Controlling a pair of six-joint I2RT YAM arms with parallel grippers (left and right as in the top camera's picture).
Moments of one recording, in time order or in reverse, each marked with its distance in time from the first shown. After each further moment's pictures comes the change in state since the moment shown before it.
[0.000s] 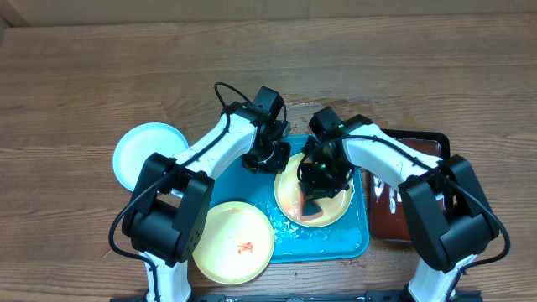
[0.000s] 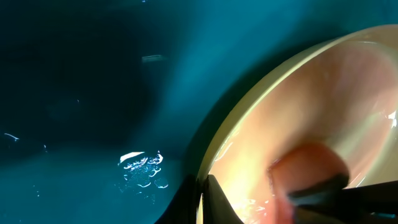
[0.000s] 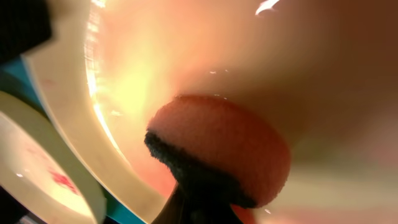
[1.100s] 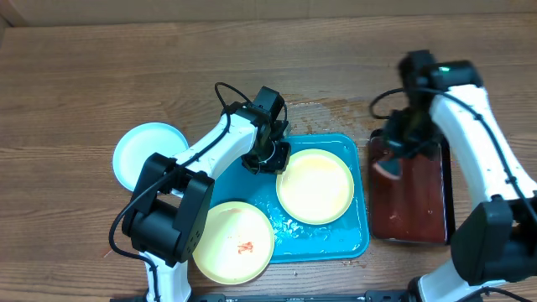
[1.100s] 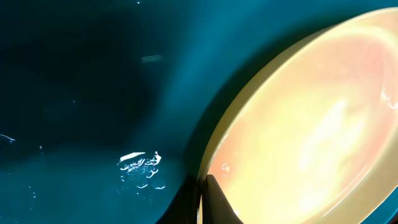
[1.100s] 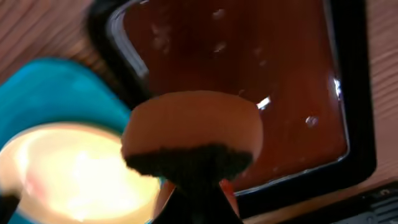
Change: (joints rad) left arm 0.000 0.000 0.000 0.003 0.001 -0.004; right arm -0.417 -0.158 0.330 -0.499 0.470 0.312
